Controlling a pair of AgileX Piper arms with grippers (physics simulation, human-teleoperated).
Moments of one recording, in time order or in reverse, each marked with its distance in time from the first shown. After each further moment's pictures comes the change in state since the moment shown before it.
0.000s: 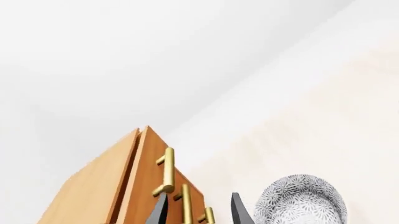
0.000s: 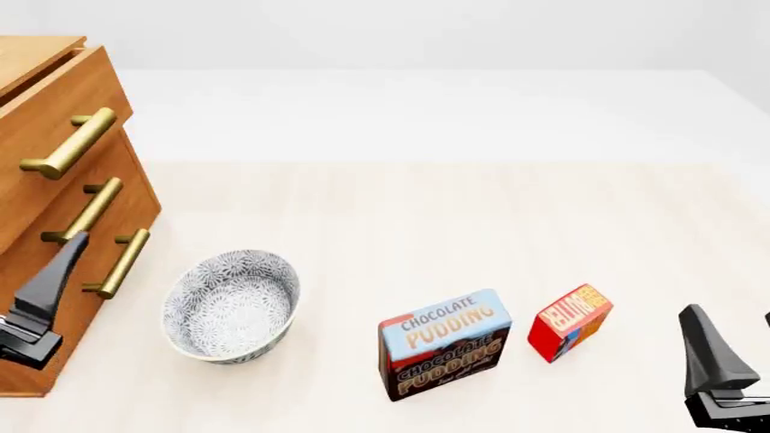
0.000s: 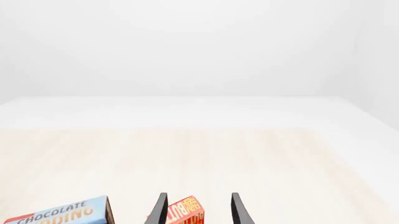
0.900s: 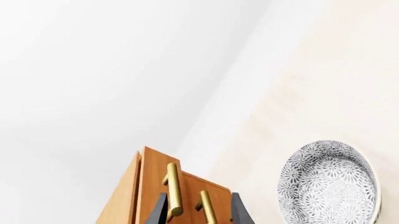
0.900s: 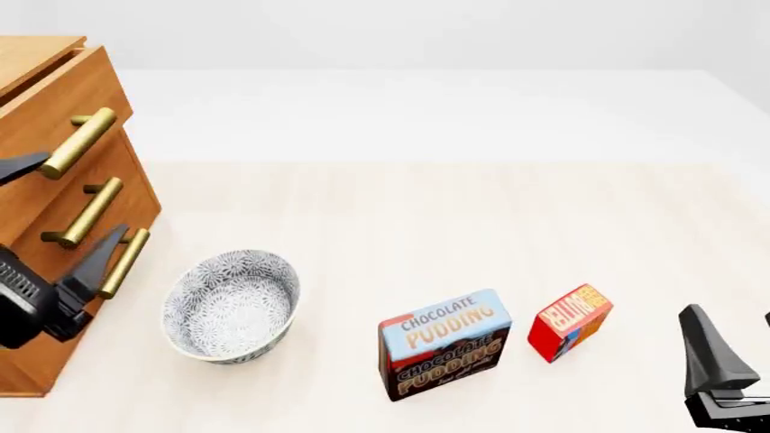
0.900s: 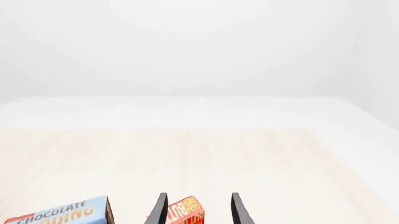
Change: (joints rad) left arm -0.045 0.204 -0.084 0.009 0.362; right arm 0.000 0.000 0.000 0.000 0.000
